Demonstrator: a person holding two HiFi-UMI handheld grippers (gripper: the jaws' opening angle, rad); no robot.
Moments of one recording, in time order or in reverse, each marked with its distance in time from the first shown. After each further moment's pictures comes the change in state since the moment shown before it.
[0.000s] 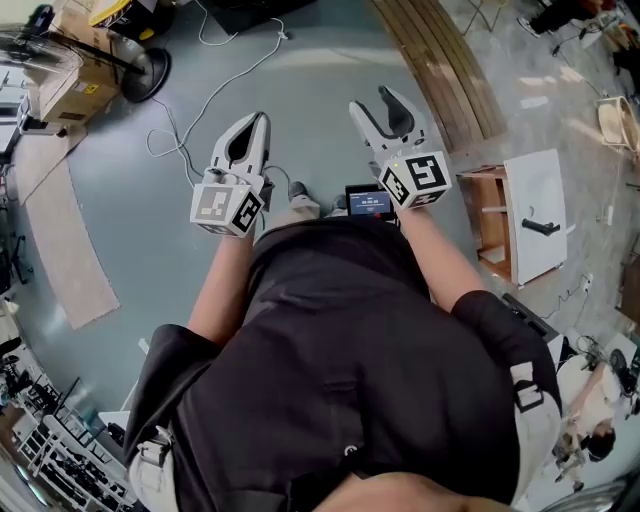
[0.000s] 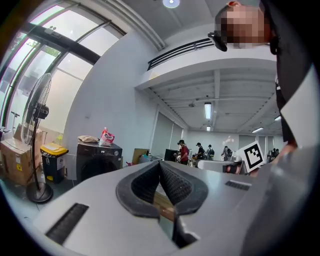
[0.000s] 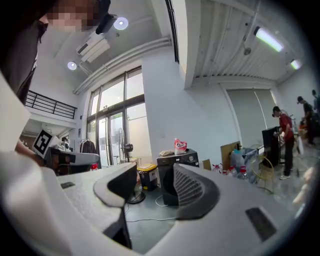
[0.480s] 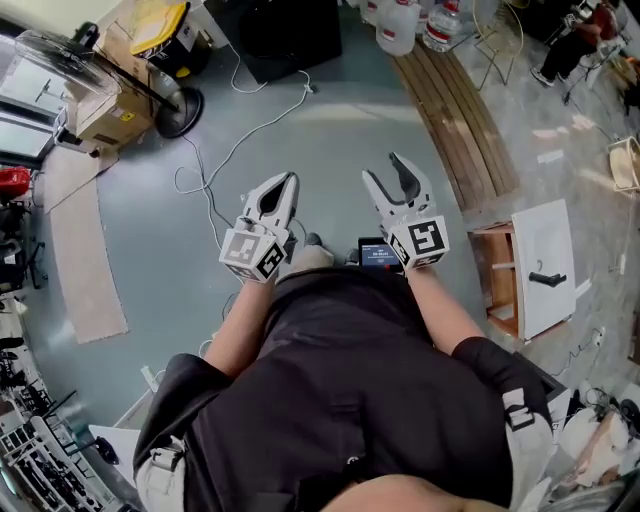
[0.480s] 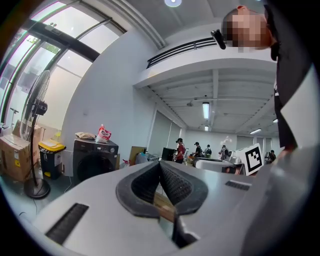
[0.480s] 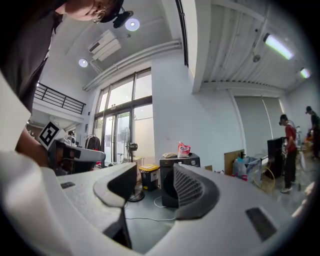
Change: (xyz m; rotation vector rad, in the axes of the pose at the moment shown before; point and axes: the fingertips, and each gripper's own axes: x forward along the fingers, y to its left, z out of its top) left arm -0.006 -0.044 -0.023 -0.011 0.016 -0.018; right arm -0.040 0.001 -0.009 -0.094 -0.018 0.050
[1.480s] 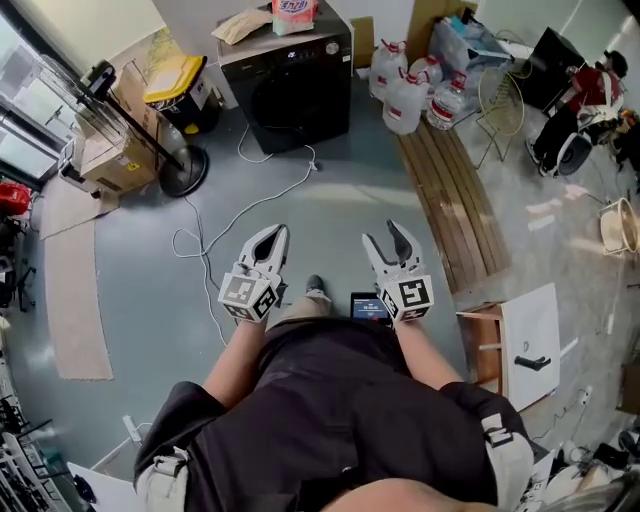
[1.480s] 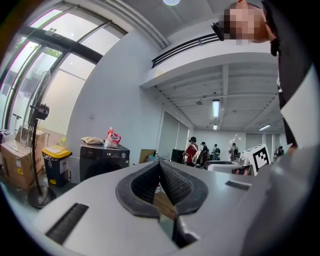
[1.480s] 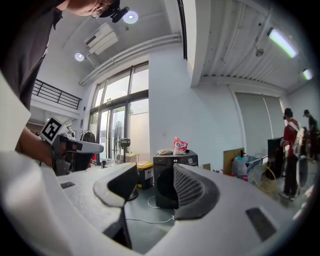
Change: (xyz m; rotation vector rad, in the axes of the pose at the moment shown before) left arm 0.094 0.129 0.029 0.017 -0.014 0.069; right arm 0.127 -0.068 -0.015 0.001 0.049 -0.033
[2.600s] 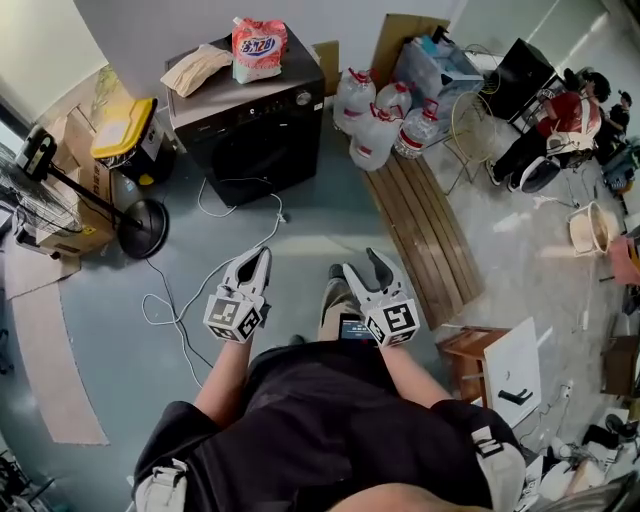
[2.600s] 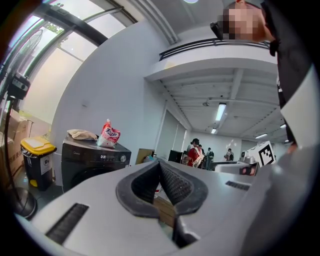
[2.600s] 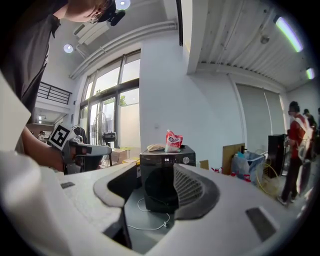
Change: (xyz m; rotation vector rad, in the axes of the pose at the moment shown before) left arm 0.240 0.195 0.029 -0.068 0.010 -0.089; right arm 0.252 -0.108 0.018 0.014 0.080 -0.047
